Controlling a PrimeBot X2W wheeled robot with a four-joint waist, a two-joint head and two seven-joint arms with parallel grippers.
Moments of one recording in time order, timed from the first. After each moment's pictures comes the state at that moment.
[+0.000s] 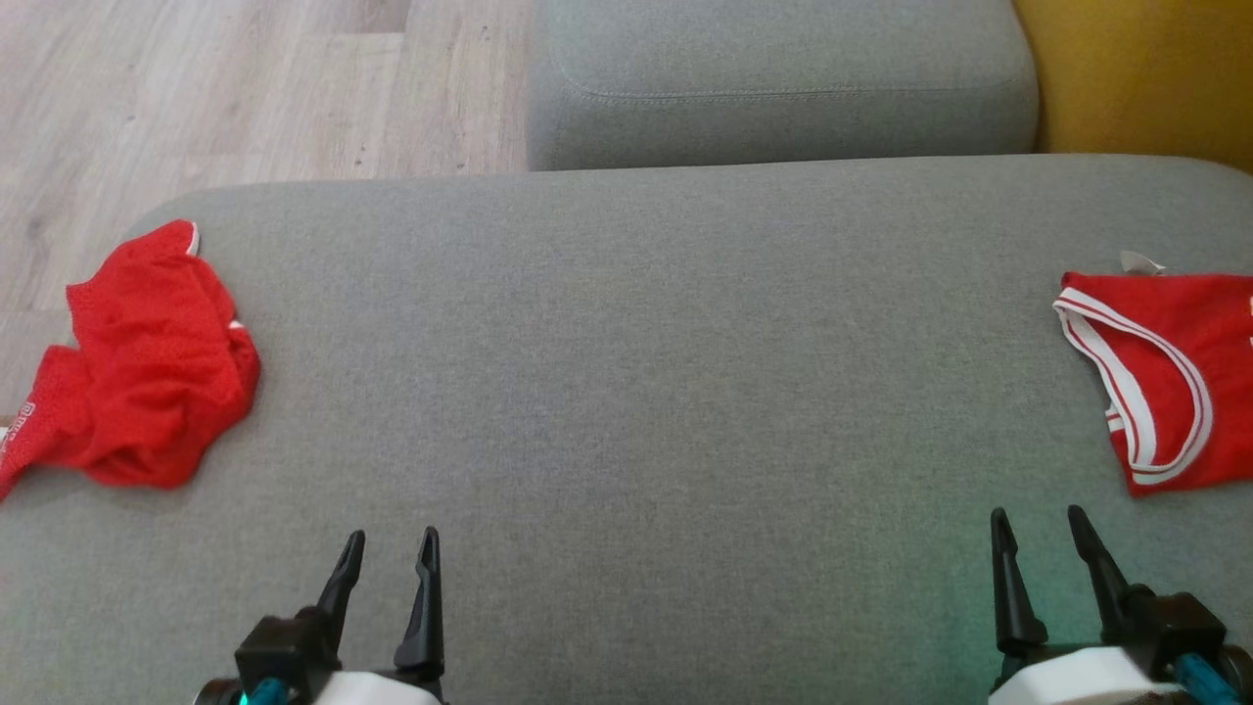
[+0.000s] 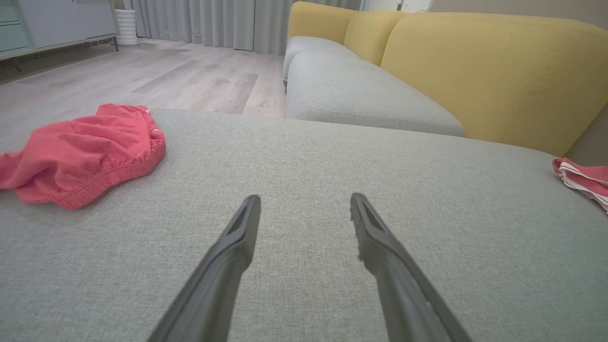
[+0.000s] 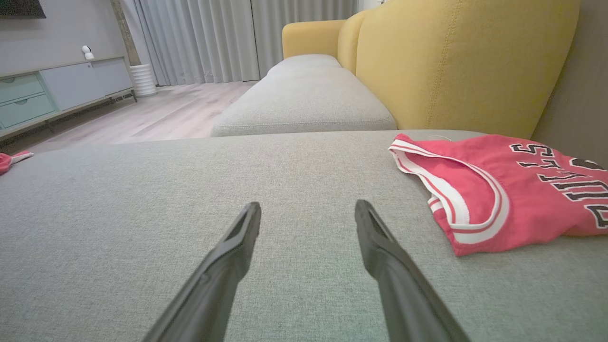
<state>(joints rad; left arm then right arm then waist) 0.18 0.05 -0.21 0.14 -0.20 0.04 -0.25 0.13 -0.04 -0.07 0.28 0.05 0.13 -0.25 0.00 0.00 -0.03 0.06</state>
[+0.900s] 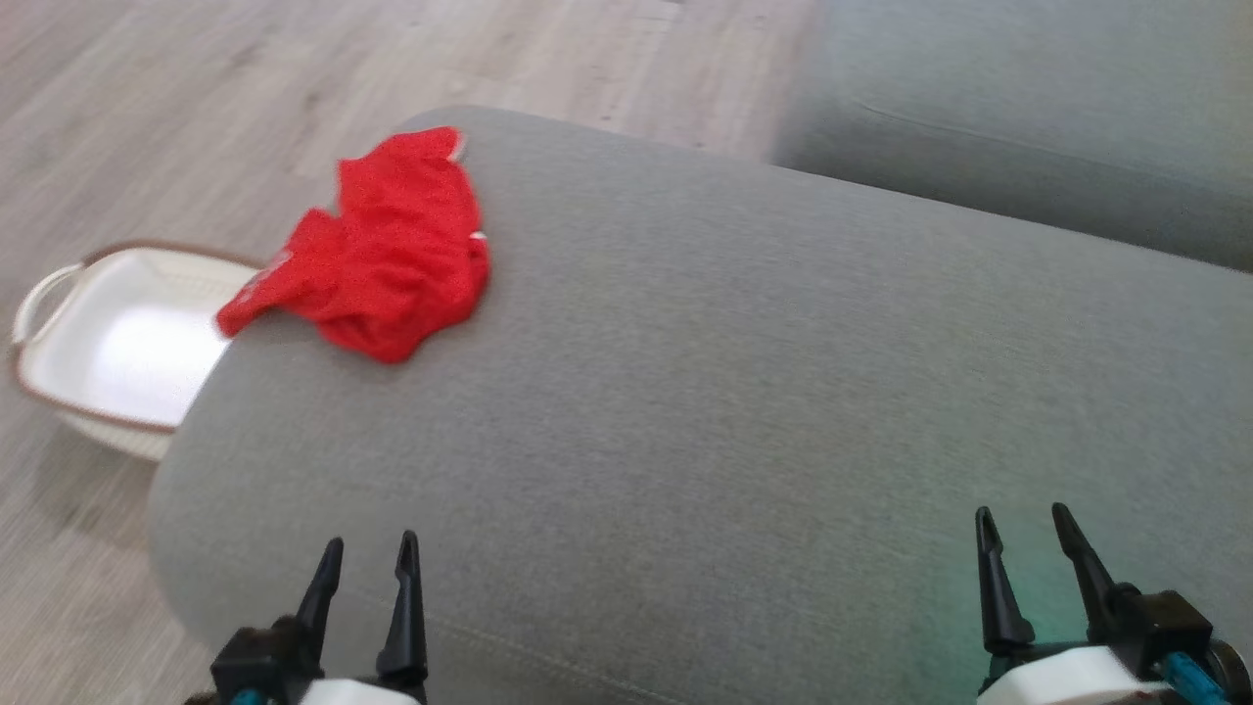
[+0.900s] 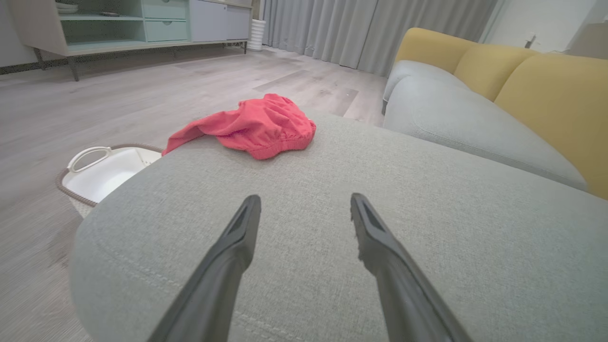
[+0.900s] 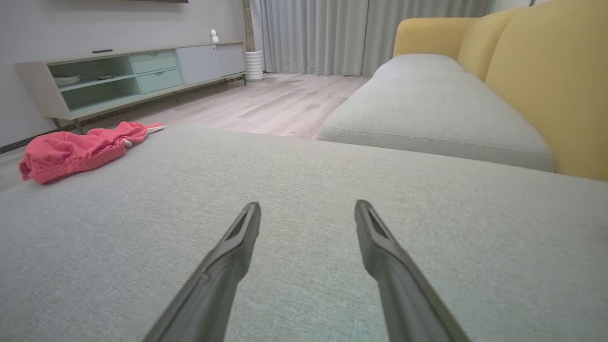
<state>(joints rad) 0.20 0.06 -0.18 0.11 -0.21 0.05 -0.25 0.13 -0.04 -0.04 0.27 0.06 0.13 -0.25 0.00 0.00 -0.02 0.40</state>
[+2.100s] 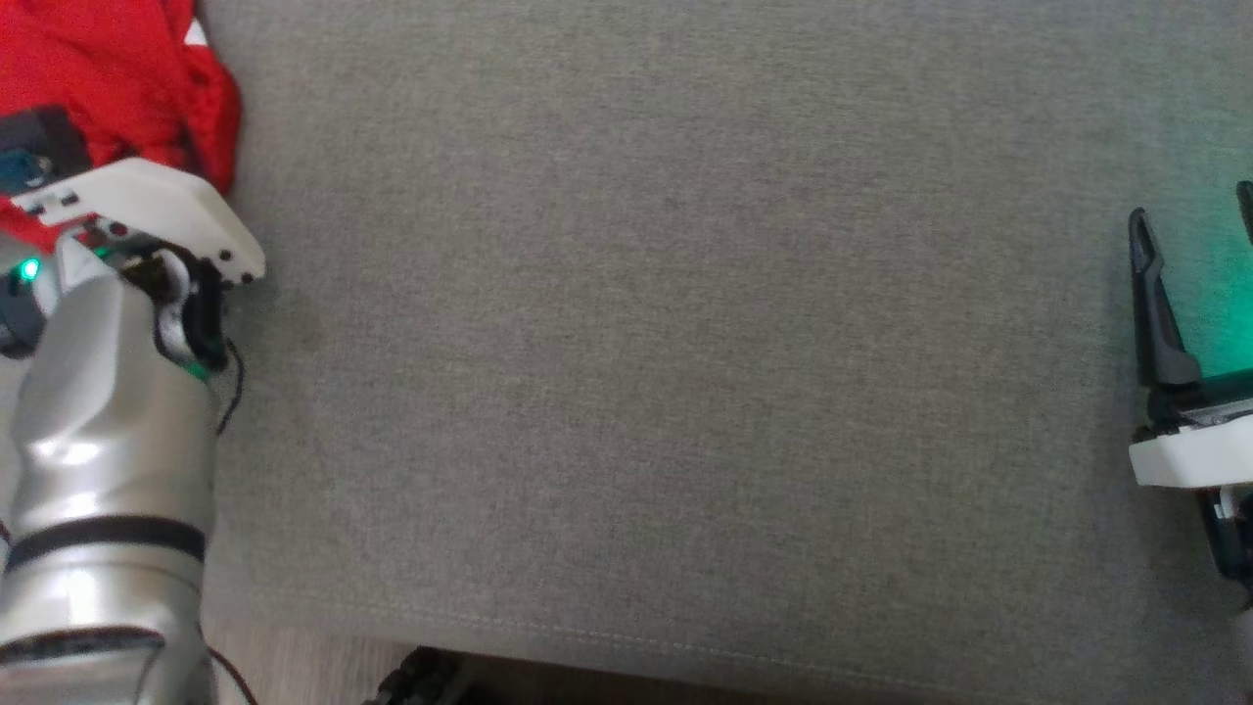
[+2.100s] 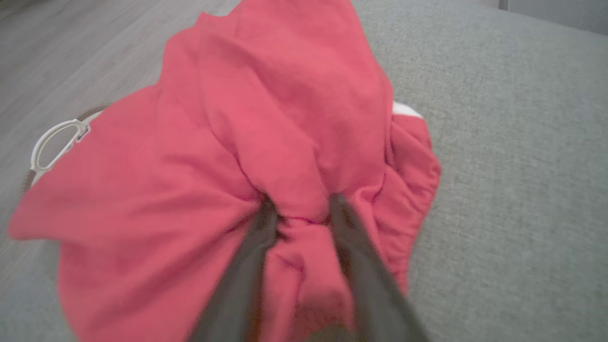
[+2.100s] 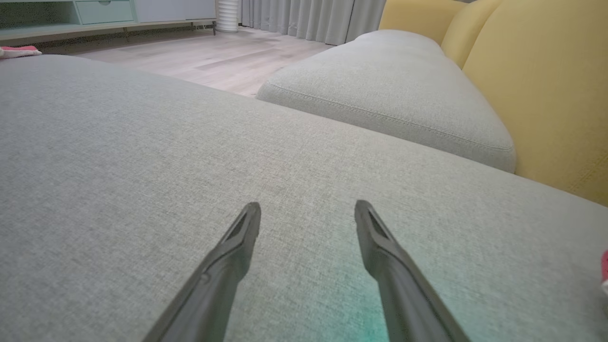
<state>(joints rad) -0.83 0.15 0.02 0.93 -0.27 0.09 -0.03 -0.16 -0.33 -0.04 0.02 0.03 0.13 -0.18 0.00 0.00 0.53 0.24</state>
